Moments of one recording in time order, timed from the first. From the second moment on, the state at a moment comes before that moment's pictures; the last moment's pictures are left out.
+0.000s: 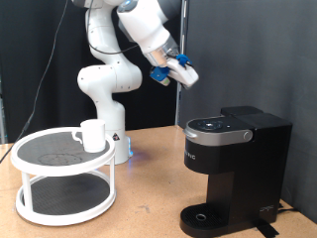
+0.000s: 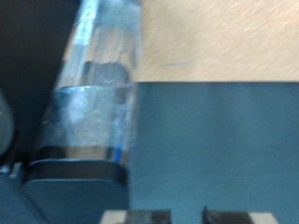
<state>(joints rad) 0.11 -0.60 -0.11 -2.57 0.65 1.88 2.13</state>
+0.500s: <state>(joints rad) 0.07 -0.73 -0.16 -2.64 0.58 1.78 2.08</state>
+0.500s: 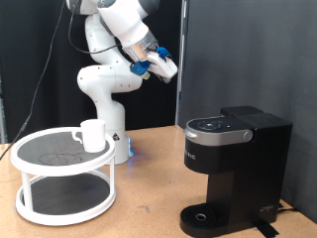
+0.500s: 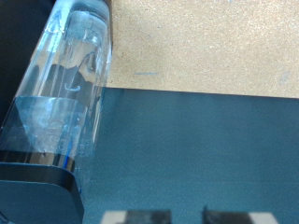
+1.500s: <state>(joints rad) -0.03 -0.88 -0.31 -2.66 0.40 1.60 1.93</state>
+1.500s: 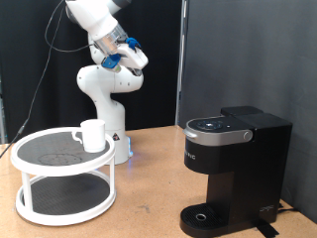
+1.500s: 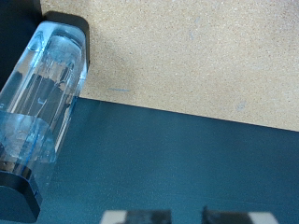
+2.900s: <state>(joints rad) -0.13 -0.87 -0.51 -2.61 0.22 1.57 1.85</state>
